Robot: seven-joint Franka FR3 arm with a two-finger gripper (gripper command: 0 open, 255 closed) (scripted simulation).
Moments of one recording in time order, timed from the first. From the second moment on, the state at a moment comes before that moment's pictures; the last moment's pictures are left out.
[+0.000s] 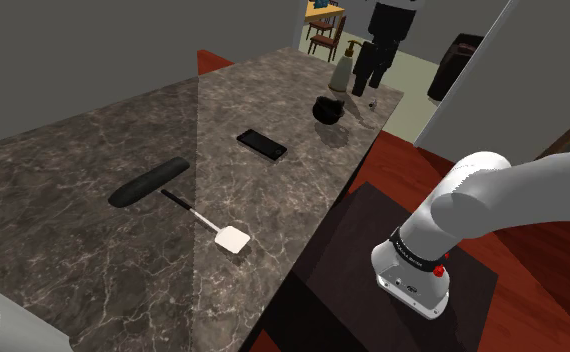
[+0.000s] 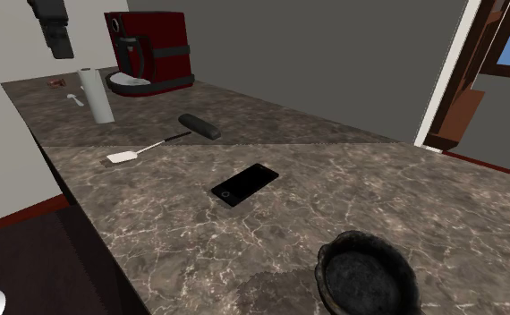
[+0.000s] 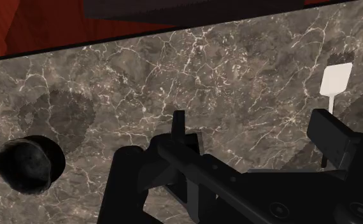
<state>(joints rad) -0.01 -0.77 0.02 -2.38 0.05 1.54 -0.09</state>
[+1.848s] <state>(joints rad) -0.10 0.01 -0.40 -2.04 0.03 1.94 -0.77</state>
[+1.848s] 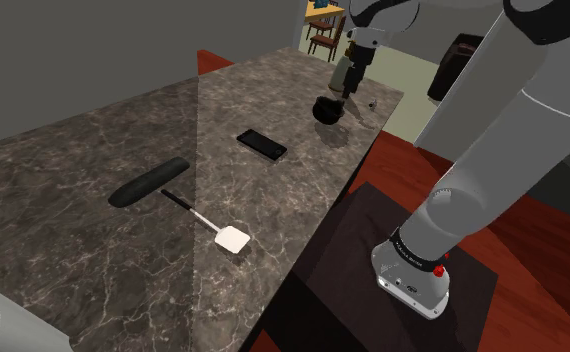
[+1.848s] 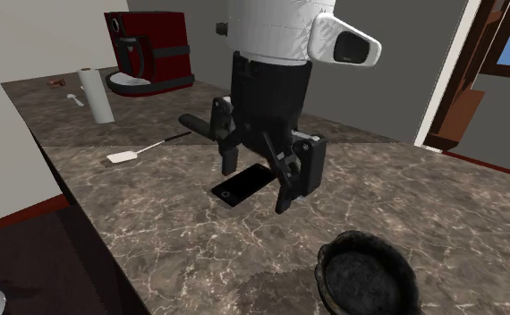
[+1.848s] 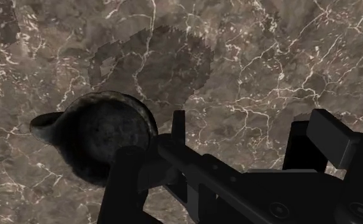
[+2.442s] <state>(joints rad) -0.21 0.39 -0.41 -1.69 0.18 1.91 -0.99</state>
